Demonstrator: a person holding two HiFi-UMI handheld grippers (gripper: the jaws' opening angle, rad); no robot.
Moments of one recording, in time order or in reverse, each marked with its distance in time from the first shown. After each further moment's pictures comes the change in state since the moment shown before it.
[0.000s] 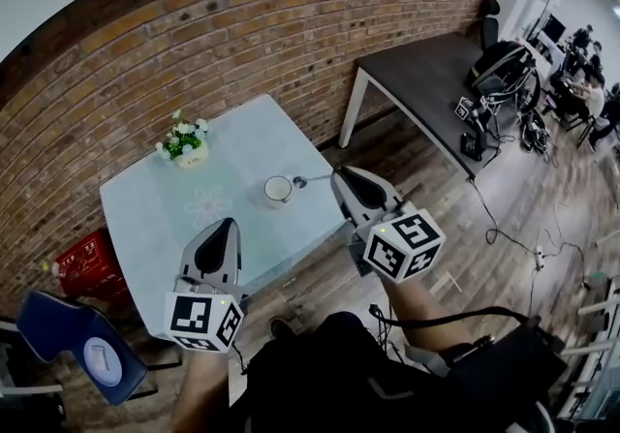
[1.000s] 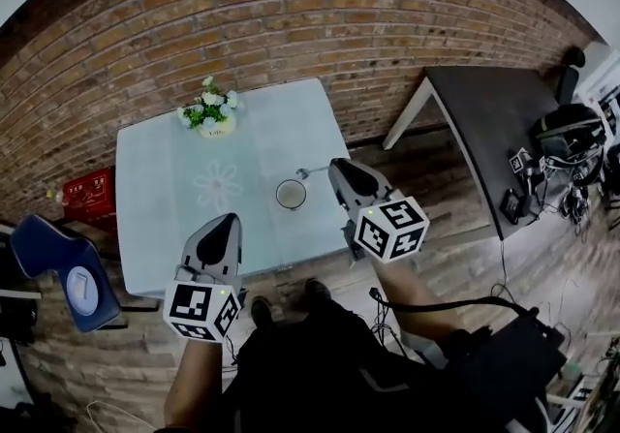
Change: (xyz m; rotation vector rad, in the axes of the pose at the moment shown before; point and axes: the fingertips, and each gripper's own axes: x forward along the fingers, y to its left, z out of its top) left arm 0.060 0.020 -0.053 -0.047 0.123 0.289; right arm 0.131 -0.074 -0.068 0.032 0.189 0.262
